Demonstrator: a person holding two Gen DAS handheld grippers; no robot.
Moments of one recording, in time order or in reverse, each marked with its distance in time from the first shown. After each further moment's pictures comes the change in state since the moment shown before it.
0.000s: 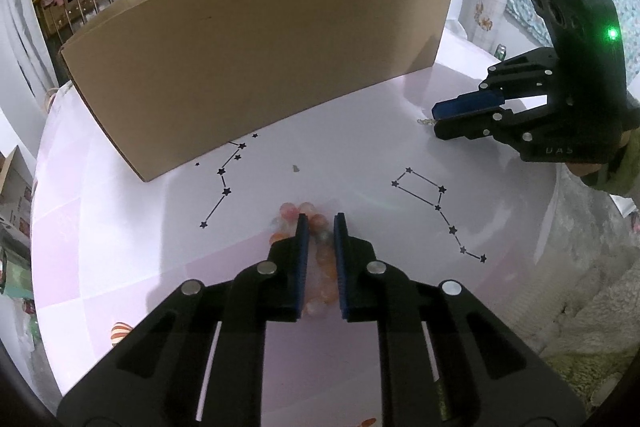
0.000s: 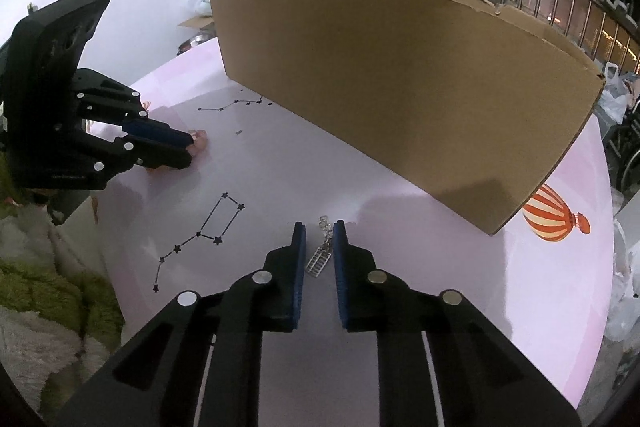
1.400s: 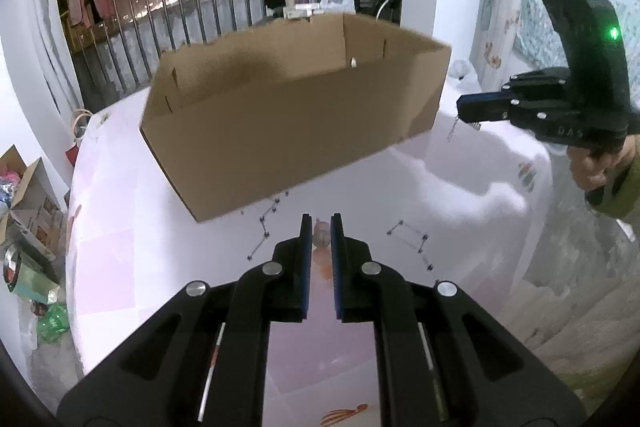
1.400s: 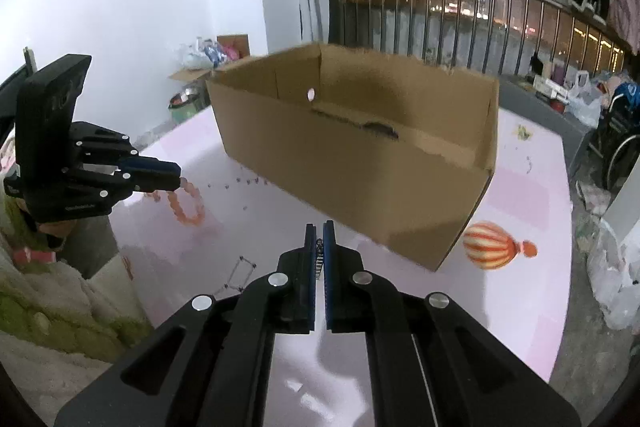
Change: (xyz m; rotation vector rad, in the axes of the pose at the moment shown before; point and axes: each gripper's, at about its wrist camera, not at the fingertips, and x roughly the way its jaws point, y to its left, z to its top) left arm -0.062 0.002 0.015 -0.029 -0.154 0.056; right arm -0.075 -0.001 0.021 0.062 -0.186 -0.048
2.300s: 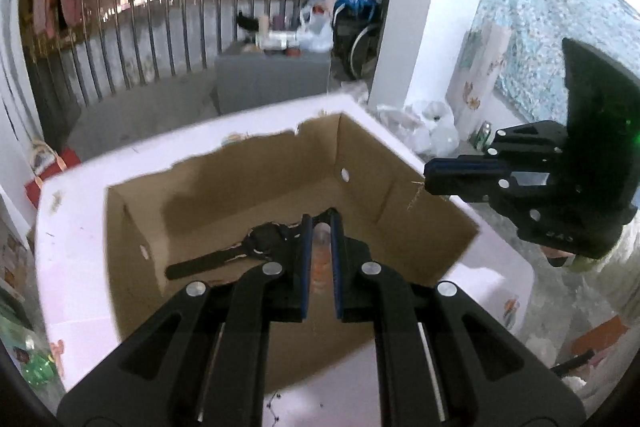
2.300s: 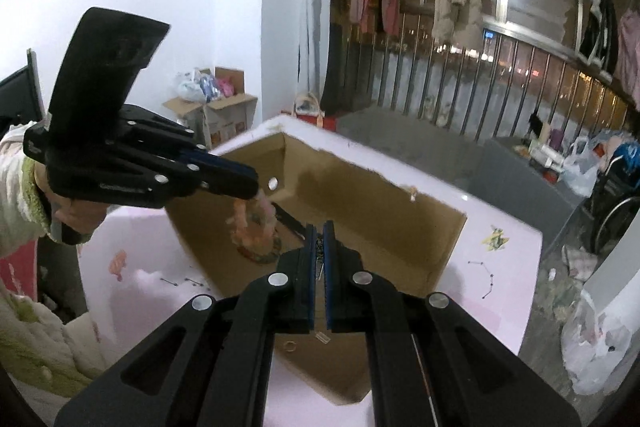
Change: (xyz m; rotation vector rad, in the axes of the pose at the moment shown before) left arm 0.088 0.033 0.177 -0.035 -0.010 -0.155; right arm 0.029 -0.072 0.111 -0.082 -0.072 -0.006
